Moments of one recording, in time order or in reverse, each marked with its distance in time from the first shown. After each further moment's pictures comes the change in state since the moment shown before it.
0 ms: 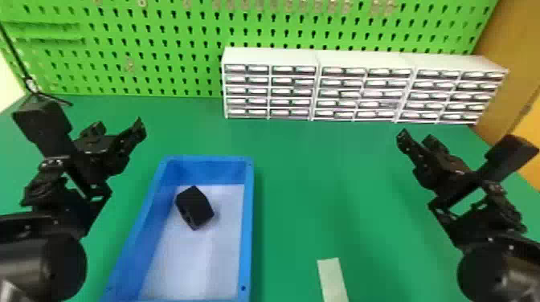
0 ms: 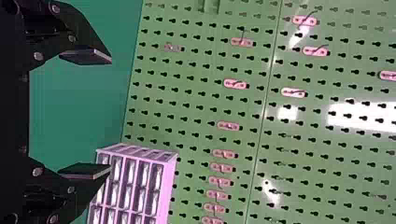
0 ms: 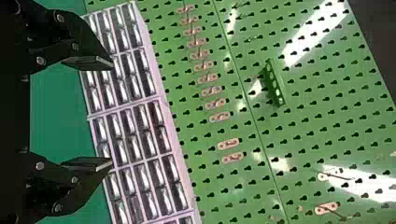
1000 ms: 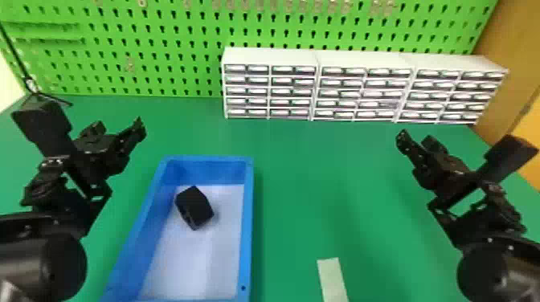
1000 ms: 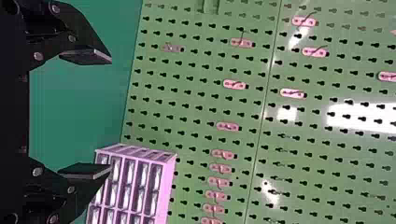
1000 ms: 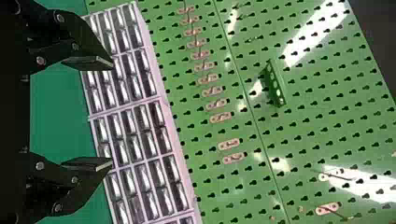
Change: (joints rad) left arm 0.001 0.000 0.000 -0.003 0.004 0.001 0.005; right arm 0.002 0.000 0.002 0.000 0.000 0.000 0.000
